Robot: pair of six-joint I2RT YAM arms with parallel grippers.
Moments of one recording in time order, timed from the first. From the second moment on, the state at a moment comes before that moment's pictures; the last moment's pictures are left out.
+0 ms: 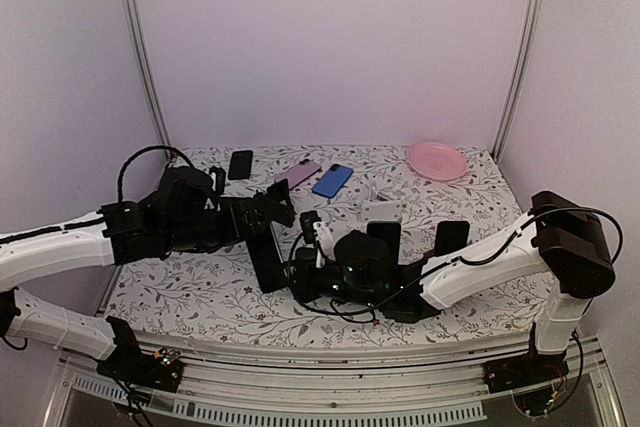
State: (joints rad) left arm -0.85 1.11 0.80 -0.30 -0.18 -0.88; right arm 1.26 1.86 0.99 0.62 0.13 0.73
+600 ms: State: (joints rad) left arm -0.93 1.24 0.88 -0.28 -0.22 -0.94; right arm 1.28 1.78 0.81 0.77 0.18 0.64
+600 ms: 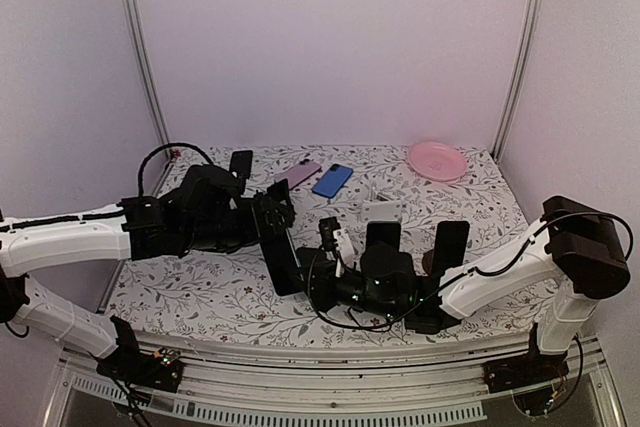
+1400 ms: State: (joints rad) left arm -0.97 1.29 0.92 -0.25 -0.26 -0.94; right arm 1.28 1.77 0.81 0.79 0.22 0.63
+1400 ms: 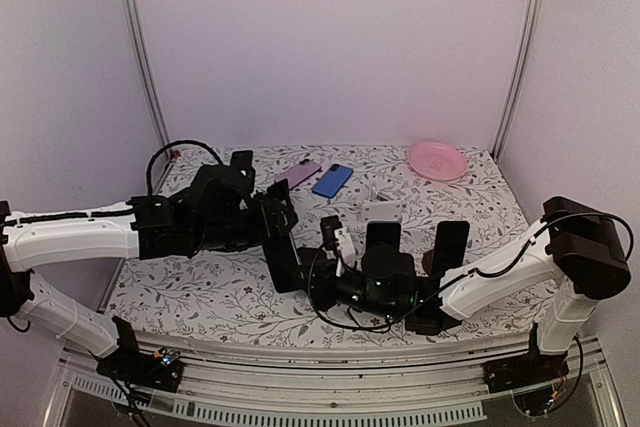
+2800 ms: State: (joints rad) left arm -1.17 1.81 1.21 -0.26 -0.93 -0.81; right arm 1.29 0.93 0.61 0.34 0.53 0.64
